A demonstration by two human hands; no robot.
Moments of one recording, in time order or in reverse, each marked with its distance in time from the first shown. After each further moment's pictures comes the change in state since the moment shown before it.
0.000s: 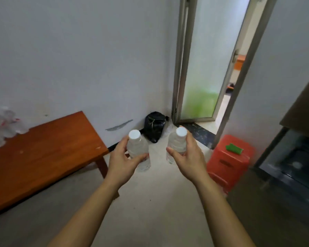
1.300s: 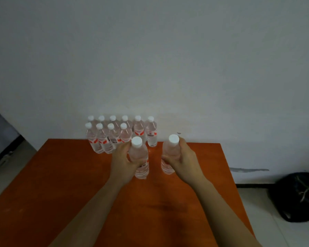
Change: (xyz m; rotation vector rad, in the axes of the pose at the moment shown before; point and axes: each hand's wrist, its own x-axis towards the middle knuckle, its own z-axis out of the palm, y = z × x) left_hand 0.306 -0.350 -0.577 0.397 0.679 -0.205; right_hand 0.289 -0.317 0.731 0.322 -0.731 -0.391
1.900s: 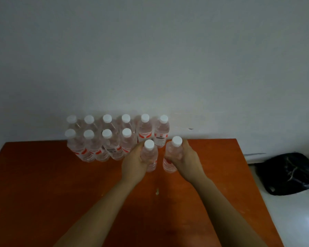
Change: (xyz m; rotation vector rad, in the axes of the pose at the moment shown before) left_hand 0.148 -0.162 0.062 -0.038 -0.285 -0.140; right_hand 0.141 0.074 0.131 -0.197 -0.058 0.370
